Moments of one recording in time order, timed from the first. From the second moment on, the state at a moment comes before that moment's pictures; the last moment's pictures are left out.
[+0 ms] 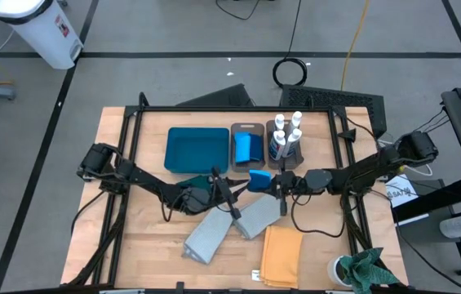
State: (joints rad) left arm -0.31 1.82 0.95 0.83 -0.73 0.07; right arm 0.24 1.30 0.40 0.81 0.24 0.12
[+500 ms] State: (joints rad) left arm -0.26 1.69 1.24 0.09 -0.64 -0.11; right arm 0.24 1.30 0.40 0.69 0.19 0.06
